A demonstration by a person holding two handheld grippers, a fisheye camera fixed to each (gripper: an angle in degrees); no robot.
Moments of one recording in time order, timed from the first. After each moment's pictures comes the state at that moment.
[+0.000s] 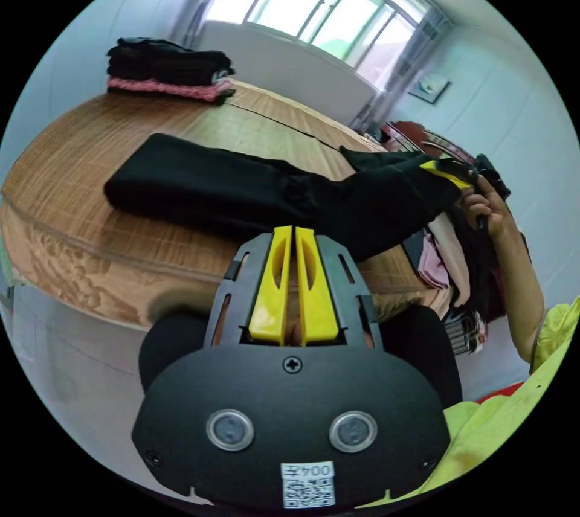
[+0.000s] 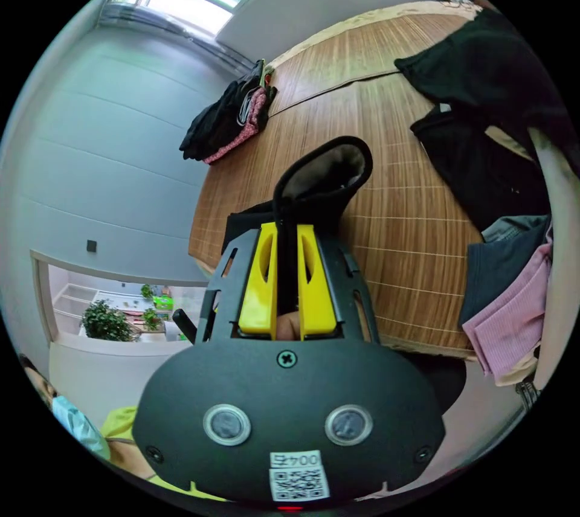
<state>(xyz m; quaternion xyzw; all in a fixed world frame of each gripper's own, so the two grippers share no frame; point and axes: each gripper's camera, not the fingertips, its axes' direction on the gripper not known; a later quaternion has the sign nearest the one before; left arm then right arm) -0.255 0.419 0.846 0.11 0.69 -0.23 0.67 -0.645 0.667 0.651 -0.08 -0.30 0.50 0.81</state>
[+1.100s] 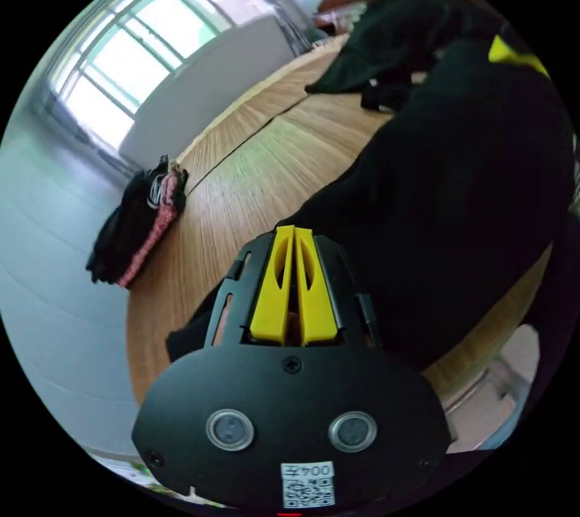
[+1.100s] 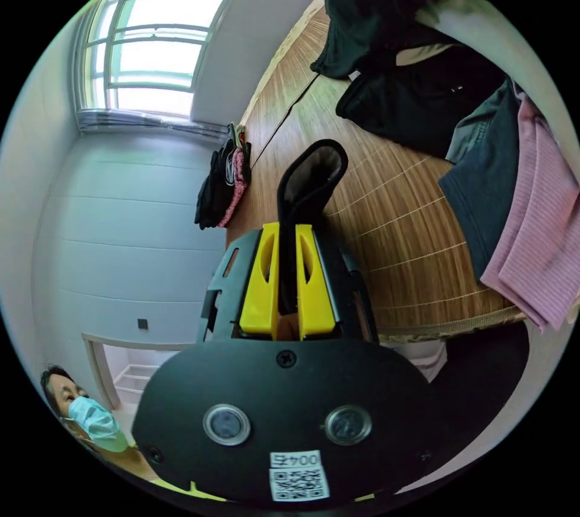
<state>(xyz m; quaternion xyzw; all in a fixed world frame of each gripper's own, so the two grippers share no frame) -0.167 0.203 0.646 0.27 0.40 0.13 0.87 -0.654 0.768 0.675 0.01 -0.30 0.66 0.69</state>
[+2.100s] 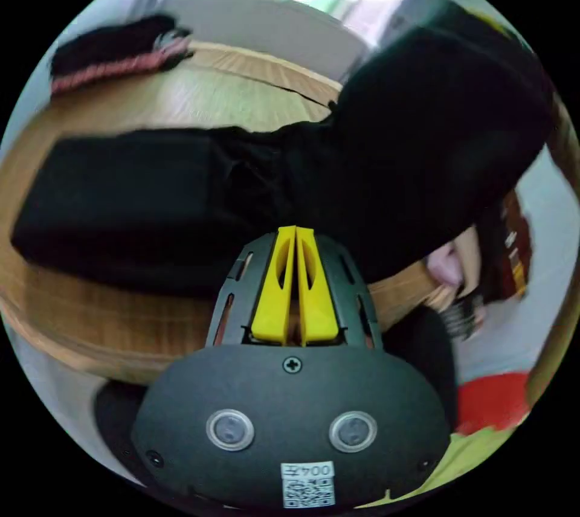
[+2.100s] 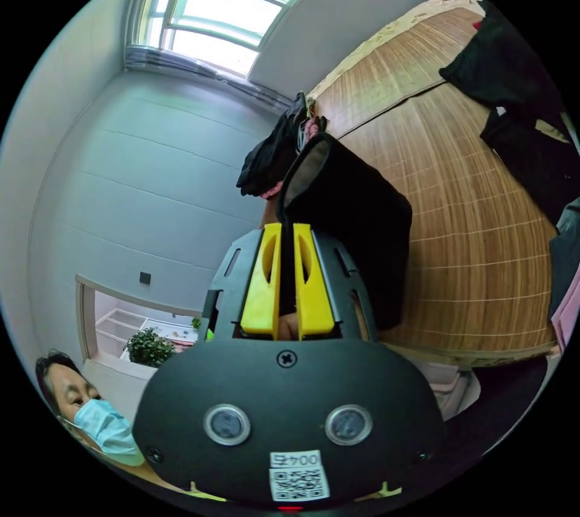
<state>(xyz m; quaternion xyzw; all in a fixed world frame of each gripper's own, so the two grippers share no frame) -0.246 0.292 0.803 0.03 0.77 -0.17 0.61 -0.710 0.556 0.659 0.04 -0.35 0.55 0.75</state>
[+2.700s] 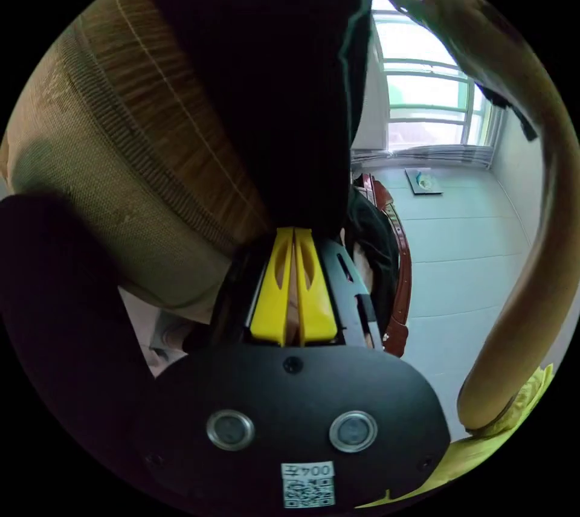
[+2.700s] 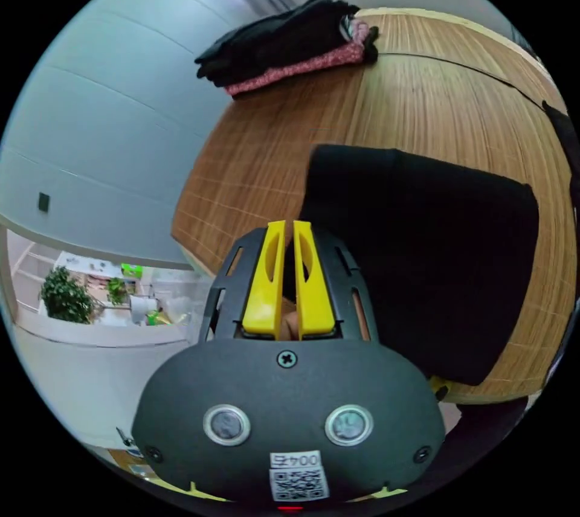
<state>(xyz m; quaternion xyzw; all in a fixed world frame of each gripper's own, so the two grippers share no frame) -0.242 0.387 0.911 -0.09 0.85 -0.35 0.38 -0.963 0.335 0.876 -0.13 -0.28 0.40 0.86</state>
